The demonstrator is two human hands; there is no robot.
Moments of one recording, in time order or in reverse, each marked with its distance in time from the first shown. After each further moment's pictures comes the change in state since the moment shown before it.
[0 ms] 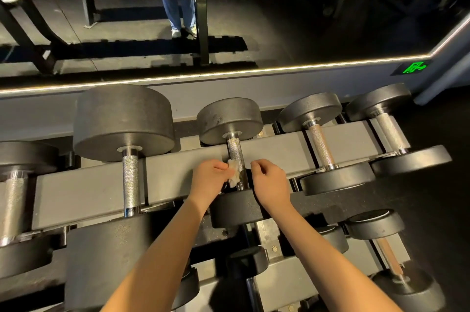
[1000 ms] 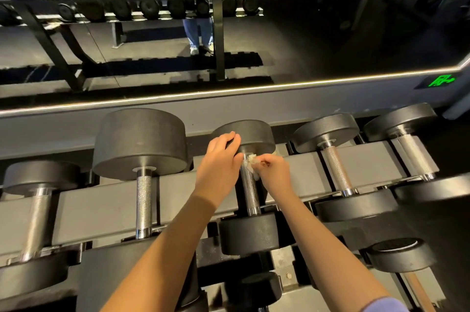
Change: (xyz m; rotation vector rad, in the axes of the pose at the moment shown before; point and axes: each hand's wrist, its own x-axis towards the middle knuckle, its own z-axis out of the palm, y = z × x) left_hand 0.024 0.046 -0.022 0.658 0.257 0.676; right_hand 0.072 -0.020 0.012 0.096 -0.050 -0.122
